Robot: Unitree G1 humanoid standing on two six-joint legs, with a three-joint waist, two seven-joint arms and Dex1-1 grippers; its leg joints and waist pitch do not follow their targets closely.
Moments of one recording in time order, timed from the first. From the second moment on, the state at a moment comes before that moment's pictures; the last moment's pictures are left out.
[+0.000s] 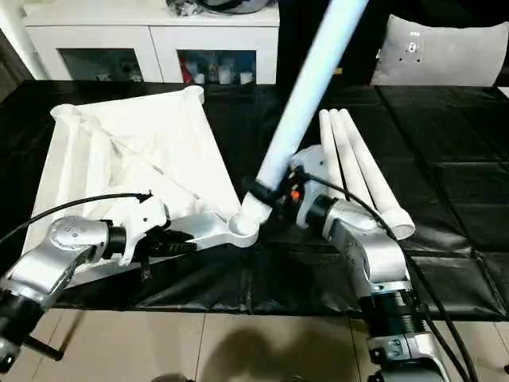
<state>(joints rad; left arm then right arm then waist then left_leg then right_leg) -0.45 0.55 -0.34 0.39 -0.11 0.12 -1.05 -0.44 -0.28 0.06 0.20 0.34 0.39 0.80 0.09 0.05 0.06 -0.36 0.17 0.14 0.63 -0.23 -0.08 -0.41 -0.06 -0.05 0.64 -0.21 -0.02</state>
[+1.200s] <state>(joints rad) -0.50 0.51 -0.33 0.49 -0.07 0.02 -1.20 -0.57 -0.32 0.15 0.36 0.31 0.42 1.00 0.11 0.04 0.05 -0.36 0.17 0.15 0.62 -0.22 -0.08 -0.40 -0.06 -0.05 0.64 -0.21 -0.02</state>
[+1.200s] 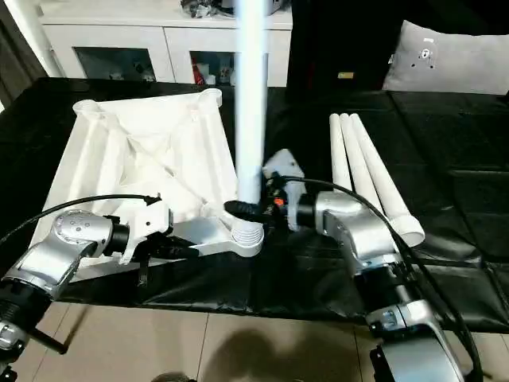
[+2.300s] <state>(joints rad) -0.56 0.50 -0.35 0.61 -0.02 -0.02 -1.26 -0.53 -0.35 0.25 0.37 0.20 0.22 1.07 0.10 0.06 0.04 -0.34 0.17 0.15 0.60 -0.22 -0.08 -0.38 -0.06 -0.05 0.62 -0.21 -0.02</state>
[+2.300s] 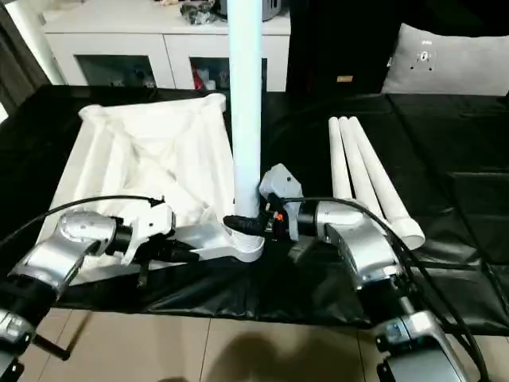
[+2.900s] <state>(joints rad) -0.47 0.47 -0.28 0.48 -0.01 0.17 -1.12 -0.51 -0.21 0.20 0.38 0.18 0.27 0.76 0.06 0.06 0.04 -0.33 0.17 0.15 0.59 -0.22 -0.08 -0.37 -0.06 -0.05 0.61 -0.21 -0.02</state>
